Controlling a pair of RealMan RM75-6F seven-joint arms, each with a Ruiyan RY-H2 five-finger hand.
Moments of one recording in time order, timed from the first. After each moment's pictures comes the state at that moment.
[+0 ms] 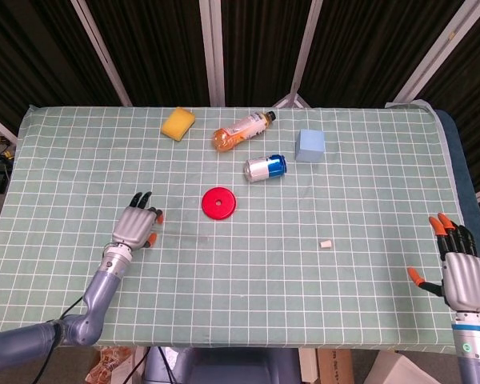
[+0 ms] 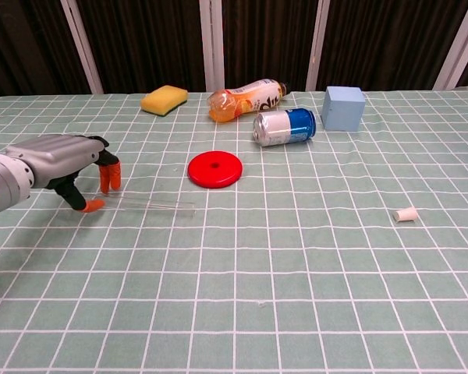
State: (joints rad) left arm -0.68 -1.63 -0.18 -1.39 0.98 0.98 0.63; right arm 0.10 -1.17 0.13 -1.64 -1.39 1.46 0.03
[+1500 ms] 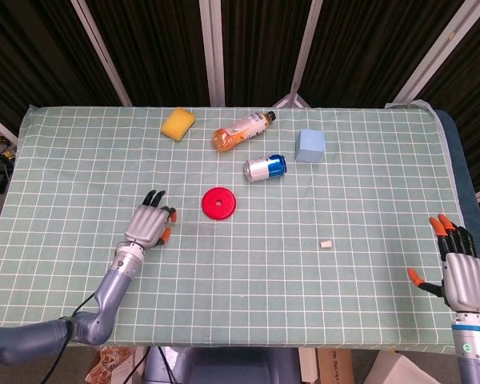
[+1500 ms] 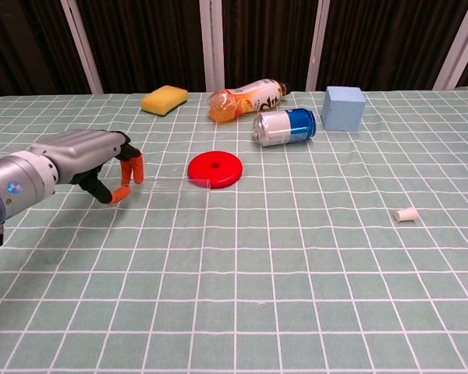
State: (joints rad) left arm -0.72 -1.67 -0.18 -1.36 1.02 1.02 0.53; right arm 0.10 -1.16 0.13 -1.66 -1.38 1.45 0.04
